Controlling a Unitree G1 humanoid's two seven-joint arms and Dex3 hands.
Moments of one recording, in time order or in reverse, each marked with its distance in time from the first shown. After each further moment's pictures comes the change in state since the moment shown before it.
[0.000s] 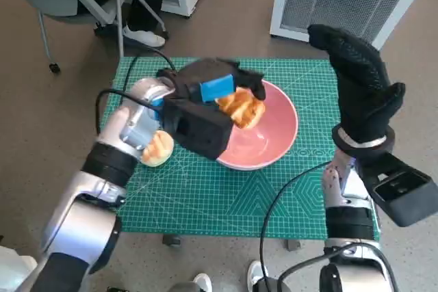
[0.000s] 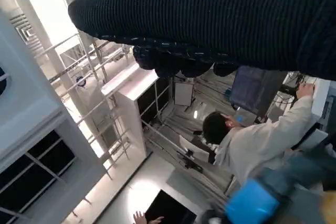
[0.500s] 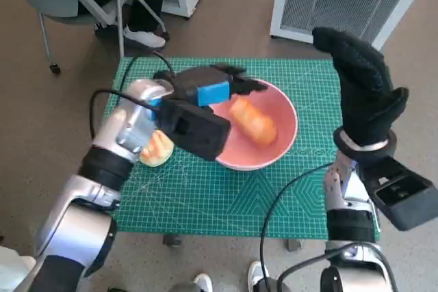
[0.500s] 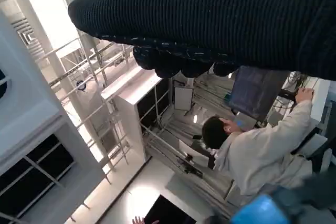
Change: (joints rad) left arm 0.075 0.090 0.045 -0.215 -0.045 -0.015 -0.039; right arm 0.009 0.001 0.003 -0.012 0.000 0.000 -0.015
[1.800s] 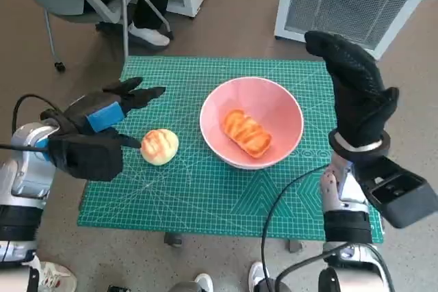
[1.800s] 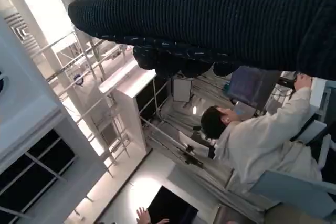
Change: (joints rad) left arm 0.408 0.352 0.230 -0.244 -0.079 0.094 -0.008; right arm 0.002 0.011 0.008 0.024 0.012 0.010 0.023
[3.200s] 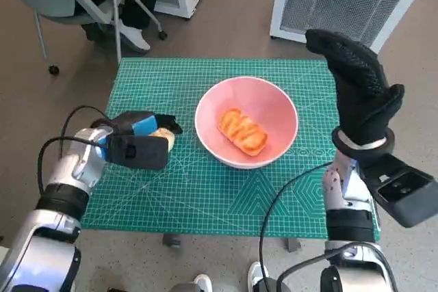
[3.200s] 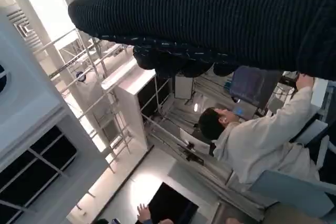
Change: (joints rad) left arm -0.184 -0.175 -0.223 0.453 0.136 -0.003 0.108; right arm -0.004 -0.014 -0.005 -0.024 0.030 0.031 0.037
